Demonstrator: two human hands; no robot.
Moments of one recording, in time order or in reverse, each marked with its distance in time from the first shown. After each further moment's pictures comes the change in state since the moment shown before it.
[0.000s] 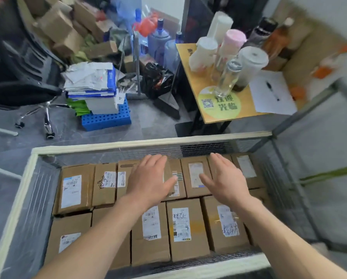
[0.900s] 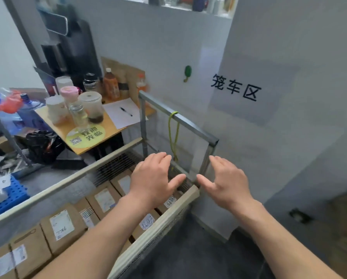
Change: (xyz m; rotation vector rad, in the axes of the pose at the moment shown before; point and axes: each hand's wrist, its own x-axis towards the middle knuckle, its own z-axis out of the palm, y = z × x) left_hand -0.164 0.363 0.020 0.139 0.099 0.772; right_hand -0.352 0.206 -0.160 -0.036 0.415 0.537
